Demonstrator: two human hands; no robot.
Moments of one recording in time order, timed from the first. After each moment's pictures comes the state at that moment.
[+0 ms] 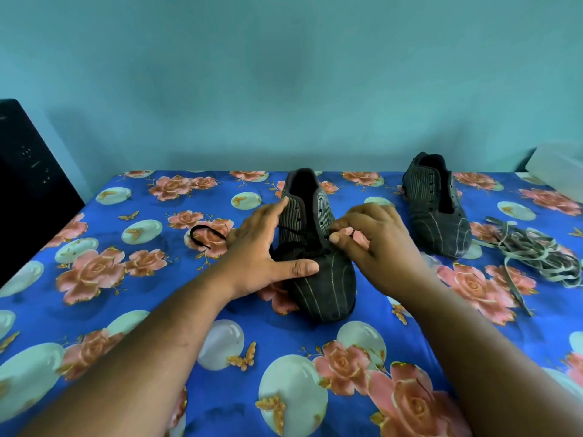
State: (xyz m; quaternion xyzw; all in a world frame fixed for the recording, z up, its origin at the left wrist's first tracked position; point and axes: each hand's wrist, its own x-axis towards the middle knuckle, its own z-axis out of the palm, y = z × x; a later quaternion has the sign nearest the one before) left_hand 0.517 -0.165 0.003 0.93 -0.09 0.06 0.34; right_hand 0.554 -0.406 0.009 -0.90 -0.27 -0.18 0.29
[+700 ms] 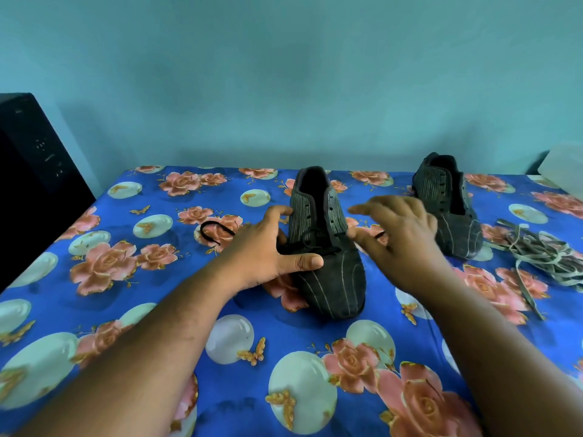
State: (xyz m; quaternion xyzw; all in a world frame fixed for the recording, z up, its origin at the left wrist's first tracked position) left_hand 0.517 -0.159 0.009 0.91 -0.03 0.01 0.41; right_hand 0.550 -0.410 0.020 -0.93 -0.21 -0.21 0.22
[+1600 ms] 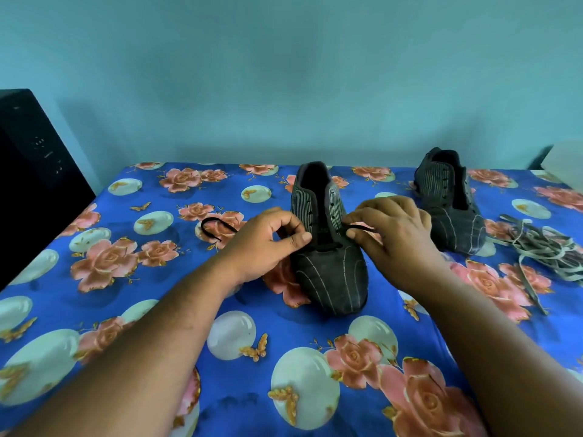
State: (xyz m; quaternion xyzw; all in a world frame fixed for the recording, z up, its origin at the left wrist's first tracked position) left_hand 0.523 -0.155 -0.002 0.86 -0.11 0.08 0.49; right_hand 0.551 -0.409 0.011 -0.92 -0.26 -0.22 0.22
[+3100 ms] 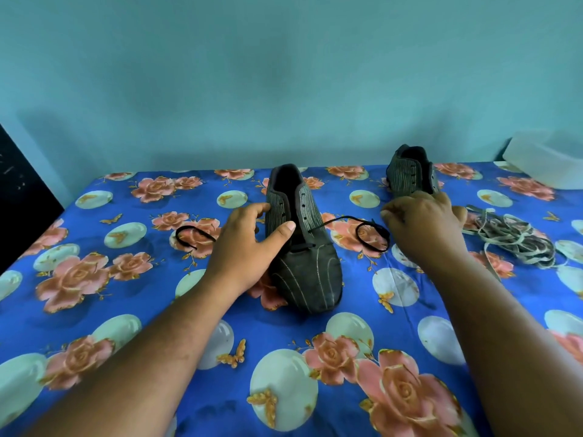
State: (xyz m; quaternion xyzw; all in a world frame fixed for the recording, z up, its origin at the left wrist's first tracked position) left_hand 0.521 -0.182 -0.001 0.89 0.01 0.18 0.42; right_hand 0.571 -0.461 0.028 -0.97 0.00 -0.19 0.13
